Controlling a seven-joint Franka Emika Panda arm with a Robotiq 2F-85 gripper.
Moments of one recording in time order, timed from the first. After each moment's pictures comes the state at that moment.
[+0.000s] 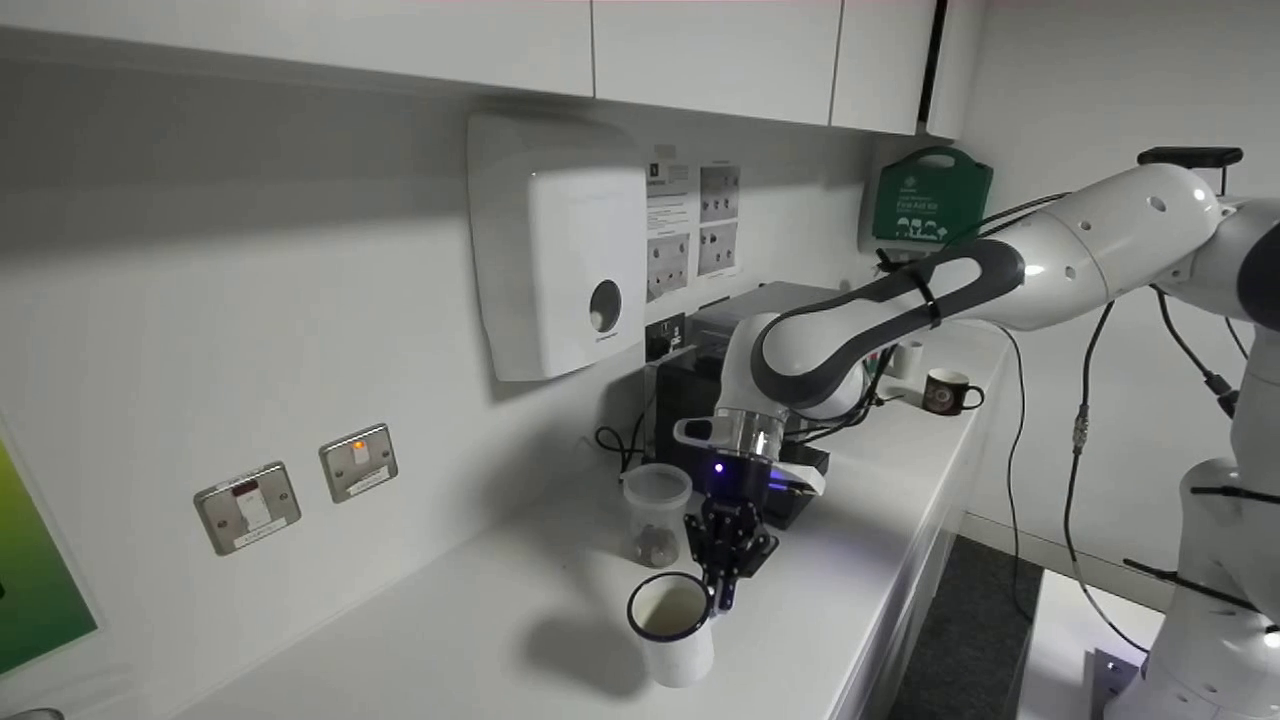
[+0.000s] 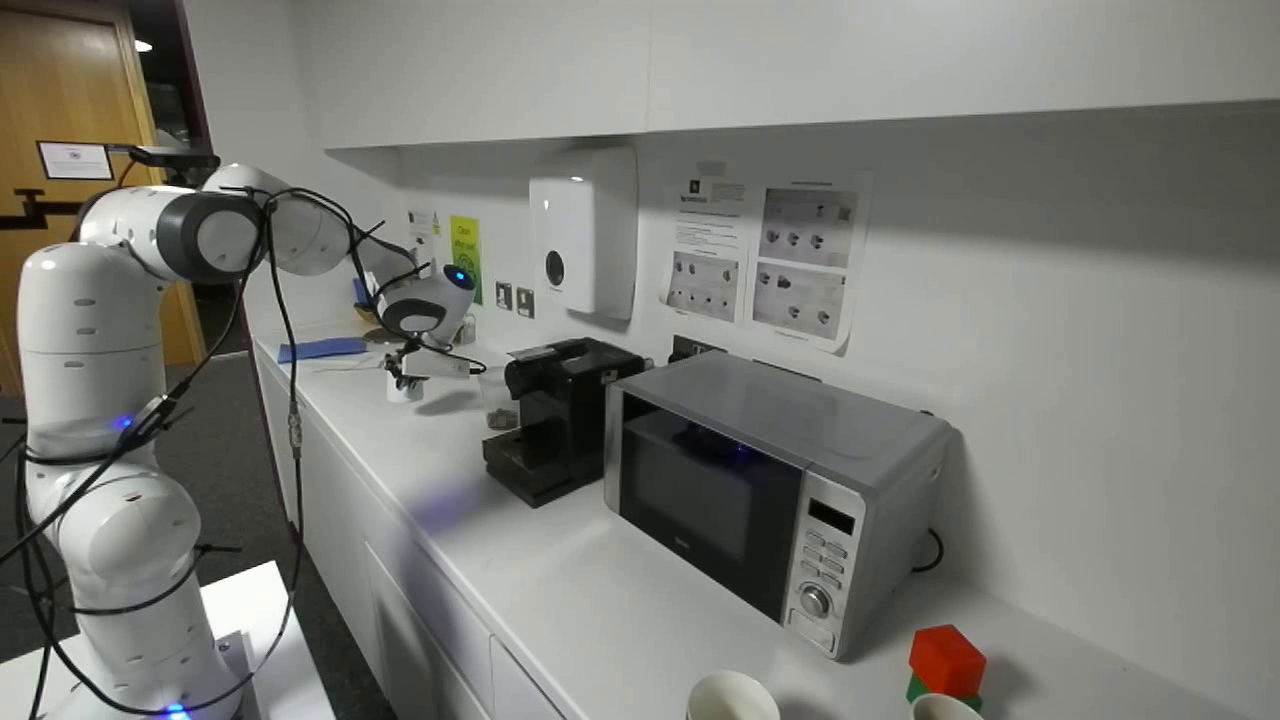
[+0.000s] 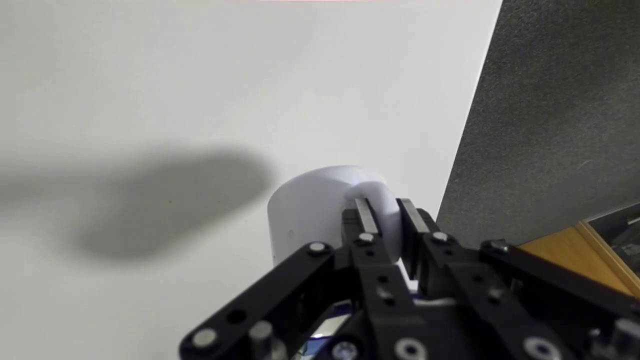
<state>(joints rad) 0.29 0.13 0.20 -2.05 0.75 2.17 -1.34</state>
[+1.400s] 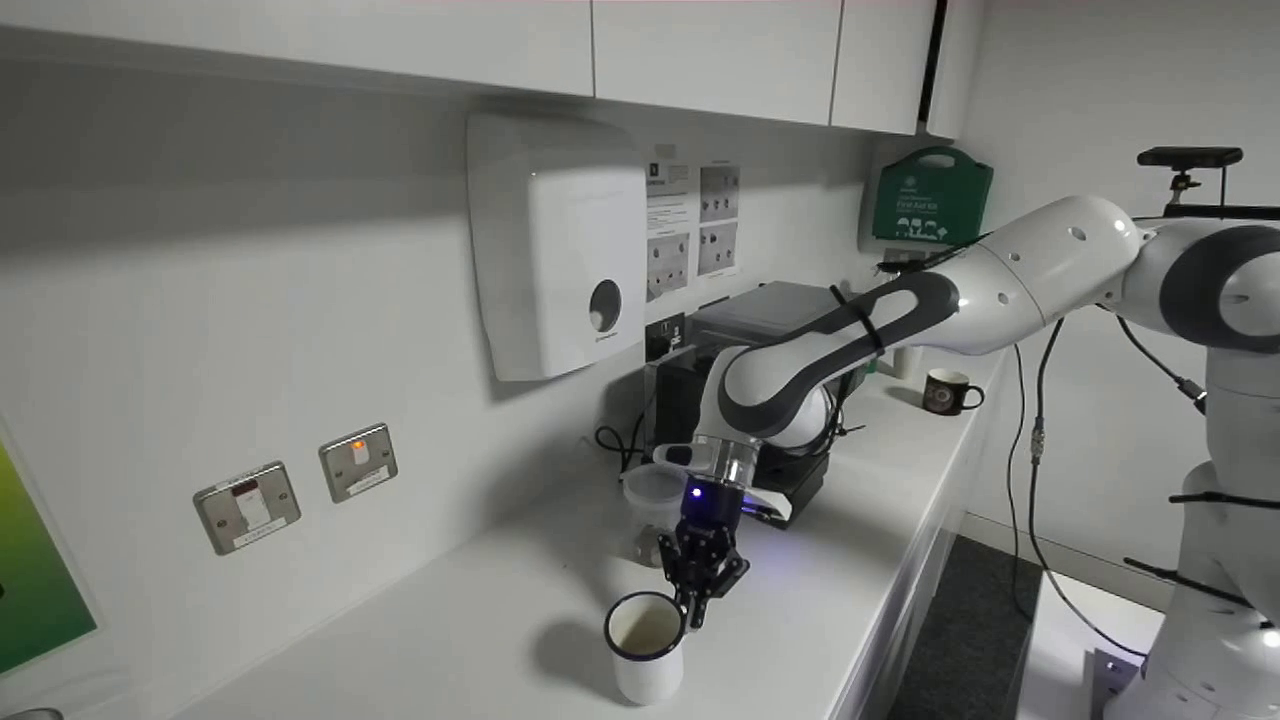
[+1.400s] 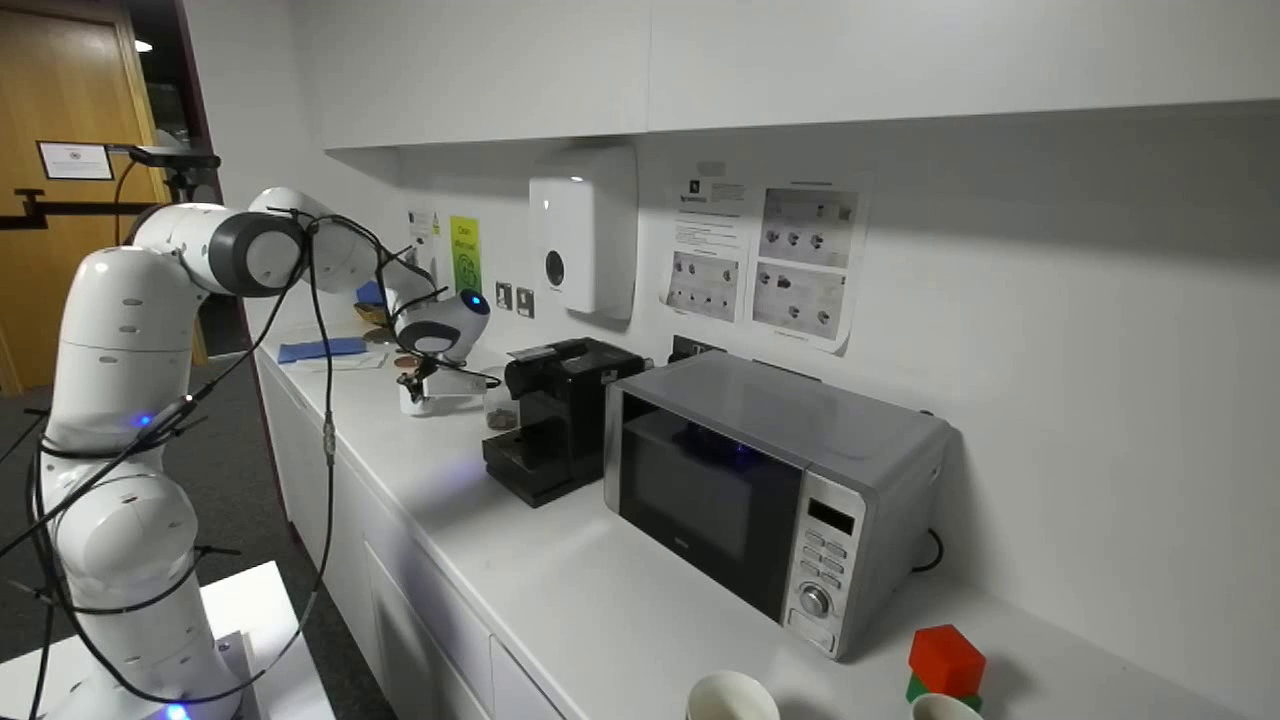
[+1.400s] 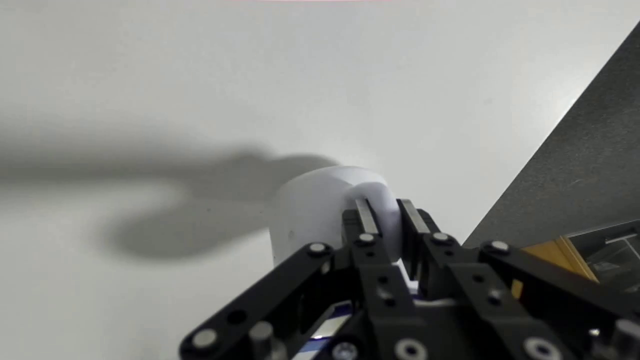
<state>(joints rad) 0.26 0.28 0.22 -1.98 0.79 2.24 -1.53</state>
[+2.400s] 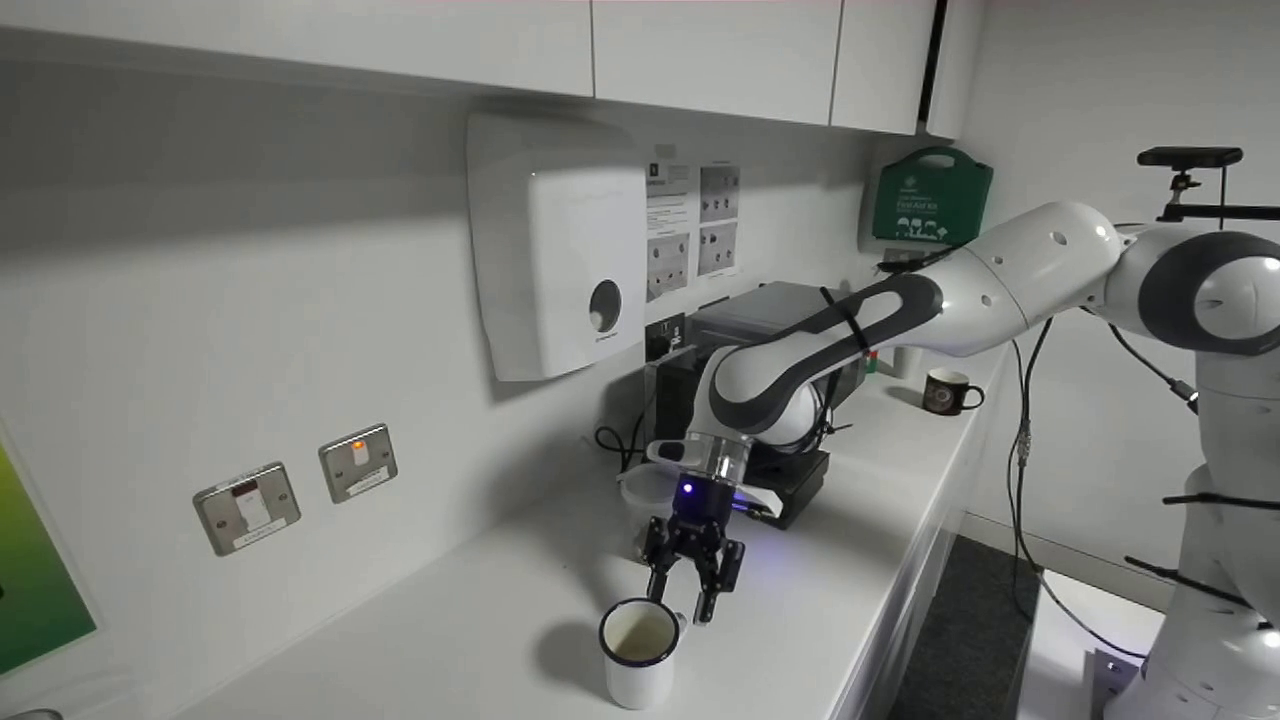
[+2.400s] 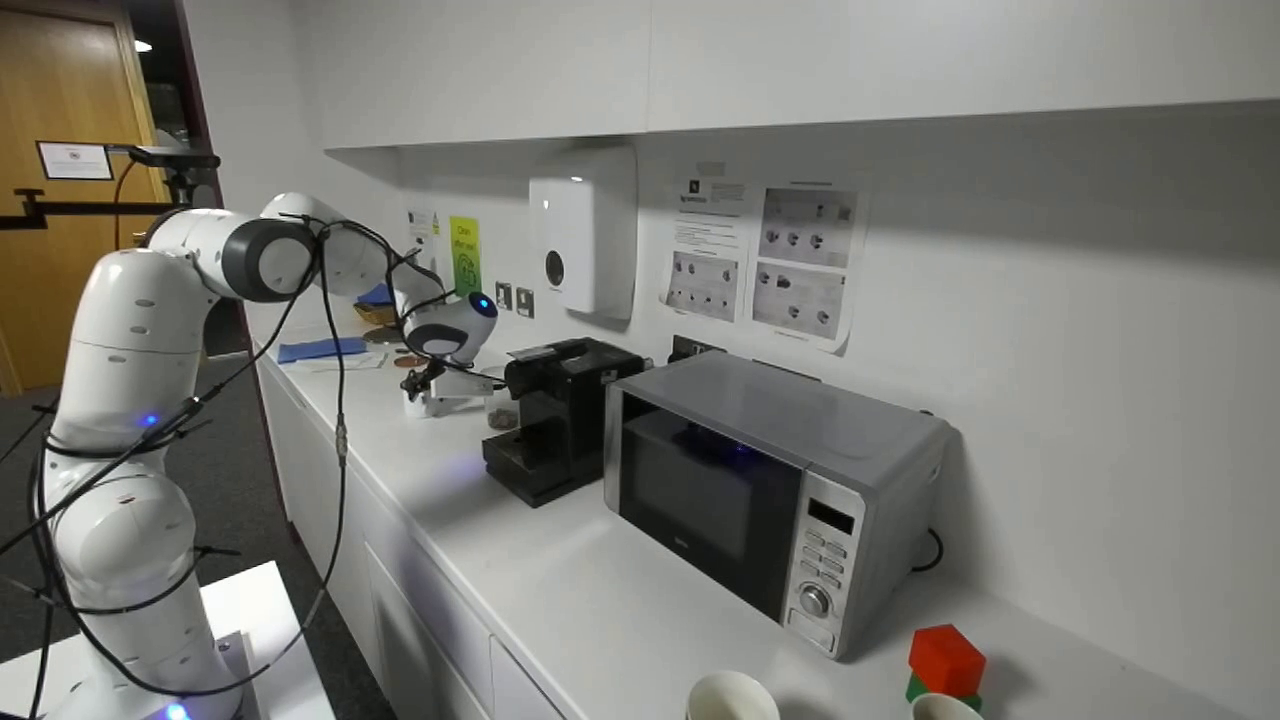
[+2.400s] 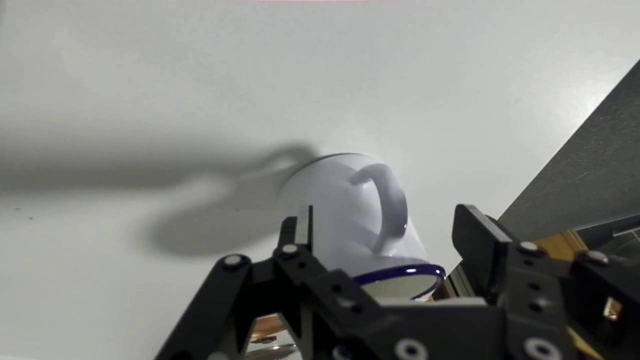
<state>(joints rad) 0.23 0.32 0.23 -1.94 0.79 2.24 -1.53</state>
